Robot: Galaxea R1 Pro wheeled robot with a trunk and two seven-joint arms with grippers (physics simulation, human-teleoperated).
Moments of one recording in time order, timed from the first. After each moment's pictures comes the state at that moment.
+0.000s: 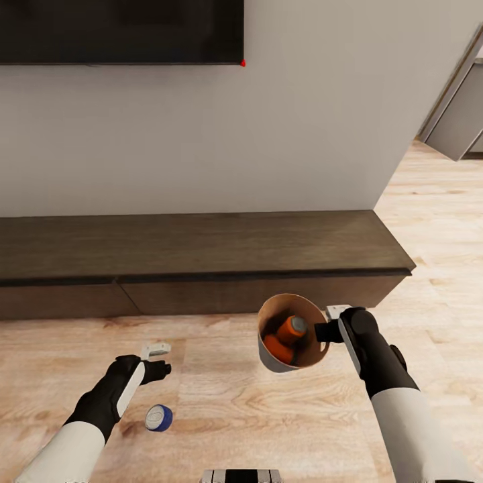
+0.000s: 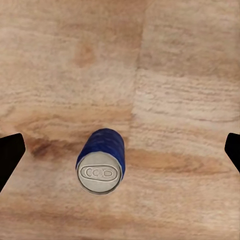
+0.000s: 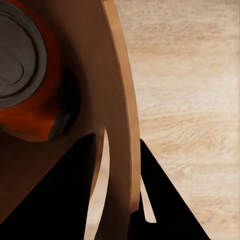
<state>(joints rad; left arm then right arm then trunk) -0.61 0.07 -0.01 -0.77 0.20 0.70 0.12 -0.72 -0.03 -0.04 -1.05 0.14 1.05 0.15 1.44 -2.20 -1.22</state>
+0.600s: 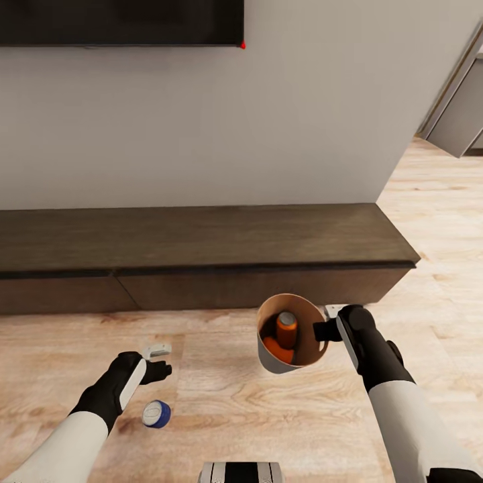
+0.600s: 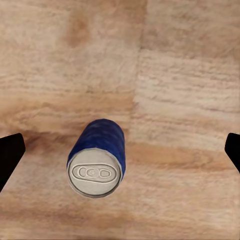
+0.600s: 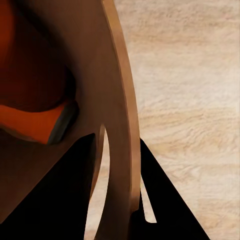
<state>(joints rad) -0.66 0.06 0.00 -0.69 0.20 0.72 0.11 -0.76 -0.03 -0.04 -0.99 0.14 1.05 0.15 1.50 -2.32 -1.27</state>
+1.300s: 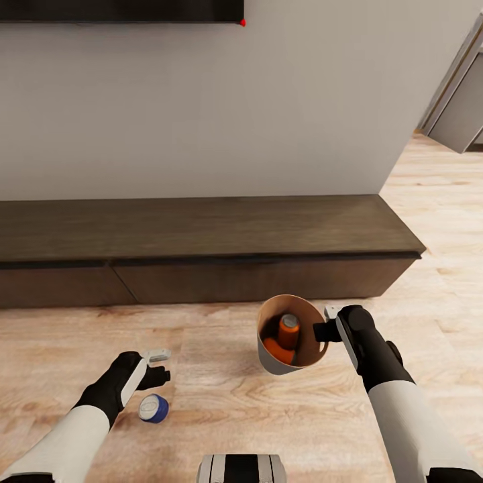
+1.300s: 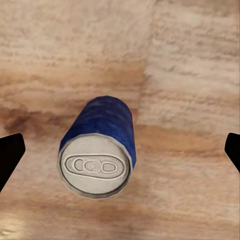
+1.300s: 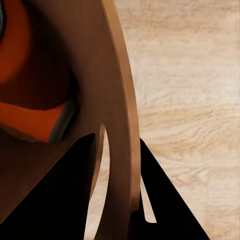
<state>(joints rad) -0.70 0.07 0.00 -0.59 0.20 0.76 0.12 -0.76 -0.03 -0.03 -0.99 0.14 1.05 0.15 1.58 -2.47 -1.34</state>
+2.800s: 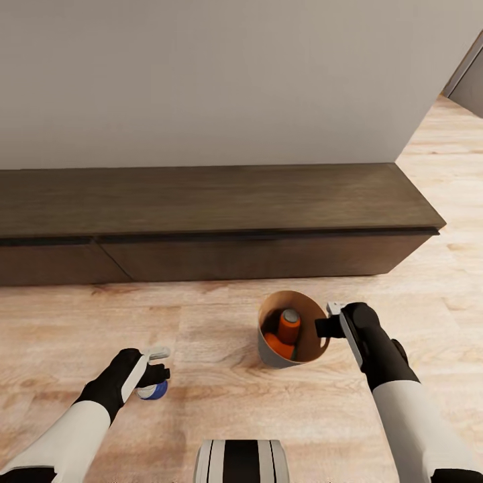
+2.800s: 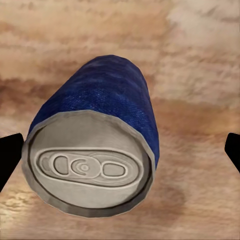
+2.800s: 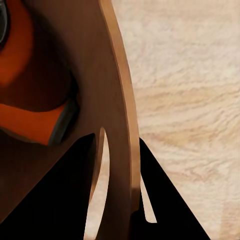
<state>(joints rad) -0.72 0.07 0.00 -0.57 0.20 0.76 0.12 -0.76 -0.05 -0.03 -1.03 0.10 1.05 0.14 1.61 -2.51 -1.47</state>
